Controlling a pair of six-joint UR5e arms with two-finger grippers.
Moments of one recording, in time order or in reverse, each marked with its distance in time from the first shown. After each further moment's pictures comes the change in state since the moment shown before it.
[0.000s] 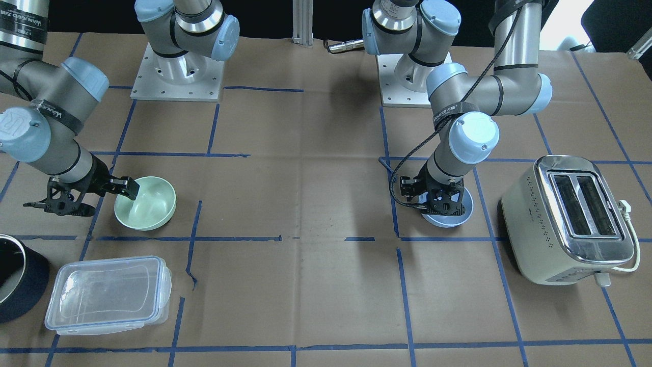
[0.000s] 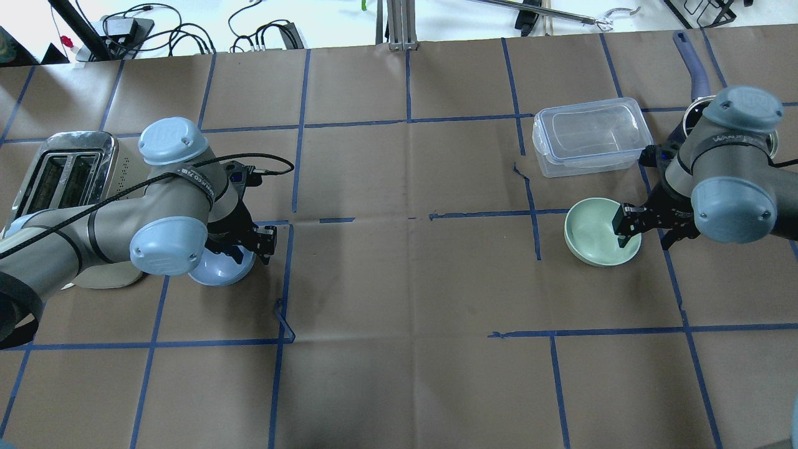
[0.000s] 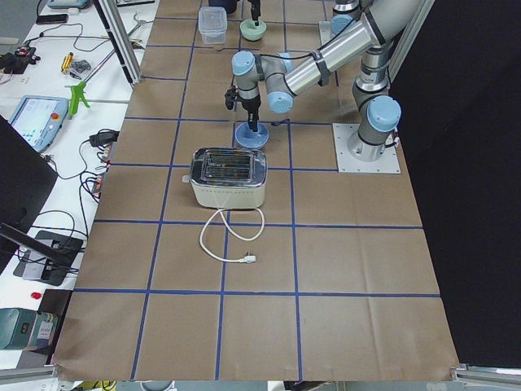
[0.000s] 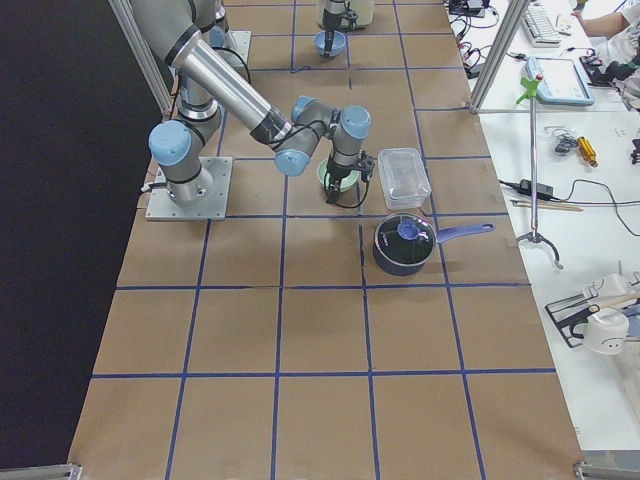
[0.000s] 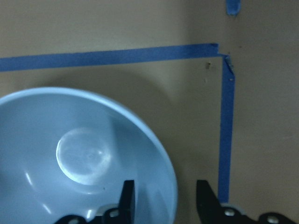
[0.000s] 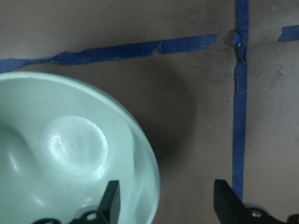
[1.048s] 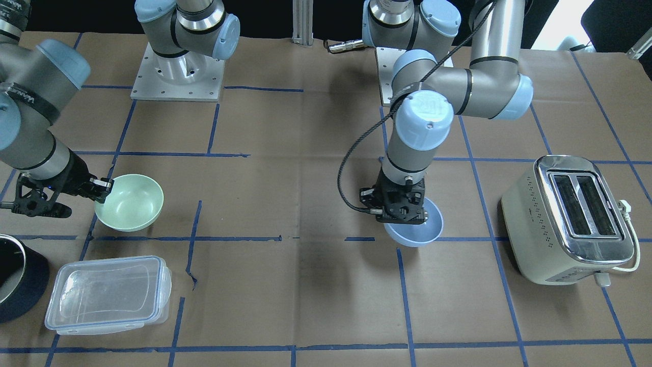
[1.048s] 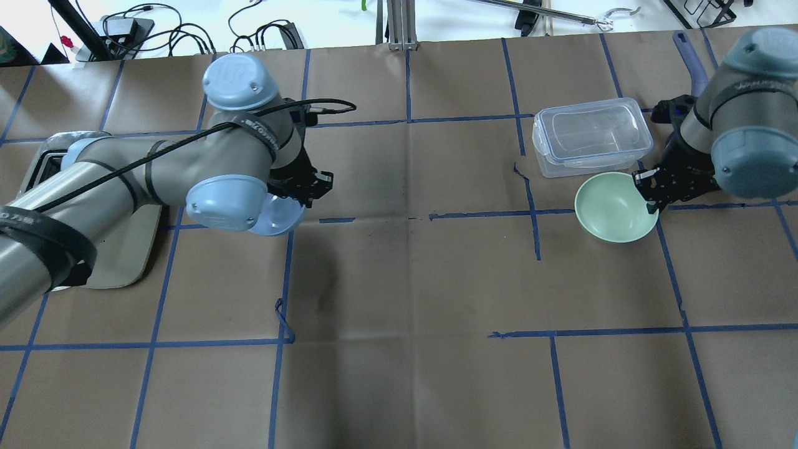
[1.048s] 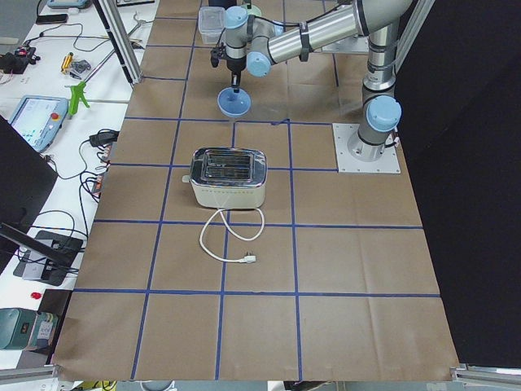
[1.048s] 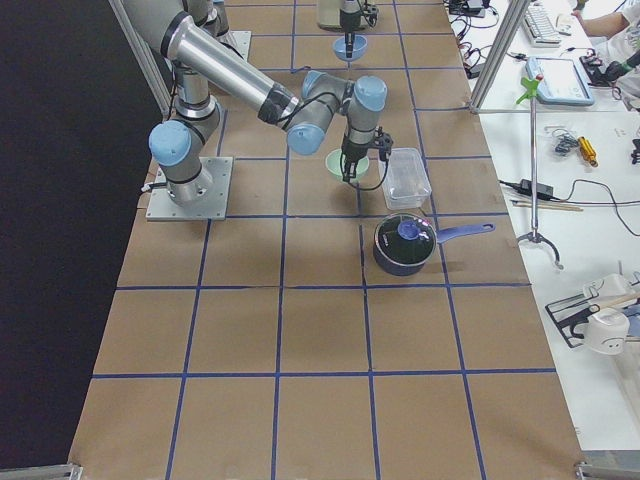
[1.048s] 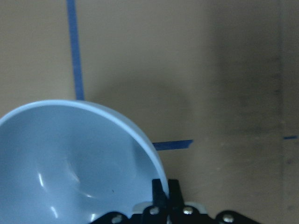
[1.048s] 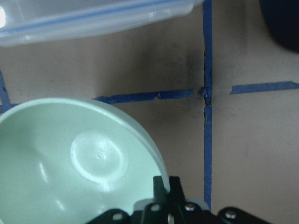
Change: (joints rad) left arm -0.320 -0.082 0.283 -0.003 -0.004 -0.270; right arm 0.052 -0.060 -0.248 0.249 -0.011 0.008
